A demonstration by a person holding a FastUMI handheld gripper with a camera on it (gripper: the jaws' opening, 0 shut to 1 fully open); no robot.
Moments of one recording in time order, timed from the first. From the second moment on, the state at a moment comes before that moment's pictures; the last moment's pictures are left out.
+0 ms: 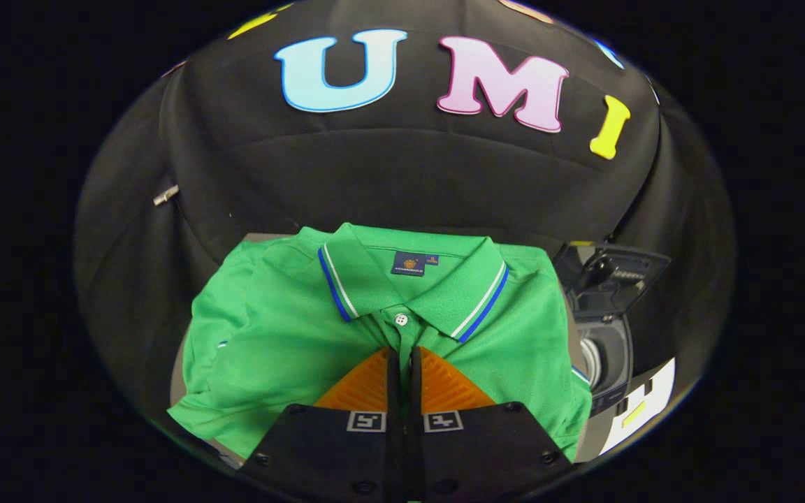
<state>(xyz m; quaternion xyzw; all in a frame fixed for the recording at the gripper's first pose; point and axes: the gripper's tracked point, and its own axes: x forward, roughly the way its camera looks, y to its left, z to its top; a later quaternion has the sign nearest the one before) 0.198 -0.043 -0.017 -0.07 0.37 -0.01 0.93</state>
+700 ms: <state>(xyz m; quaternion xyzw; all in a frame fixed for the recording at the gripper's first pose) 0.179 -0.038 0.089 -0.13 0.19 -0.07 0.97</state>
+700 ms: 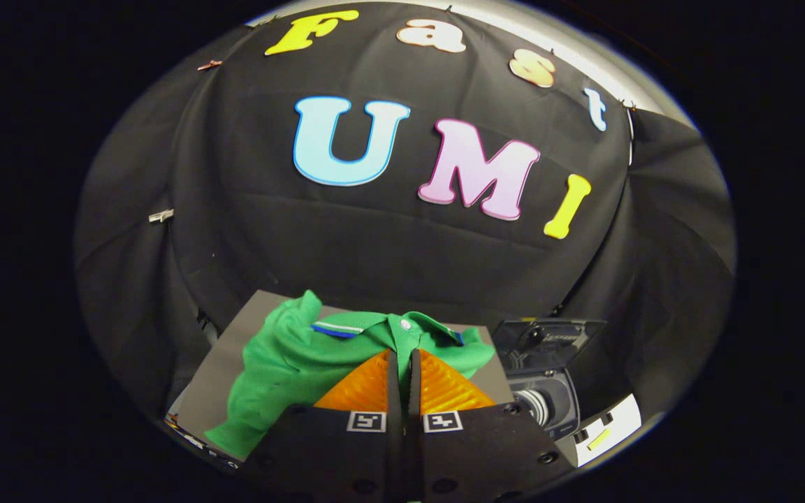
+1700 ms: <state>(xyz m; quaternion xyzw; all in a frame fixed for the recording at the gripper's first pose) 0.165 -0.194 0.172 -0.12 0.10 -0.17 0.97</state>
